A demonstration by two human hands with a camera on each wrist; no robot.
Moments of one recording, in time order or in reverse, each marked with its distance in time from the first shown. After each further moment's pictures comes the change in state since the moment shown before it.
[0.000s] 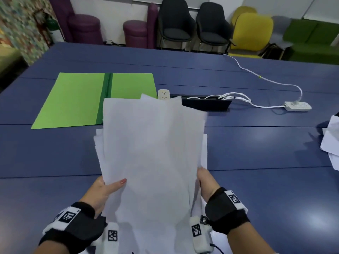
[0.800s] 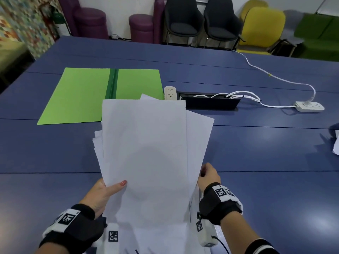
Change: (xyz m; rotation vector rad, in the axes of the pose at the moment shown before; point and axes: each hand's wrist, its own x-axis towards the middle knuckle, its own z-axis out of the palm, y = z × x) left_hand -0.003 -0.002 -0.010 -0.008 -0.015 0.004; right_hand 0.019 0.004 0.000 -0.694 0.299 -0.040
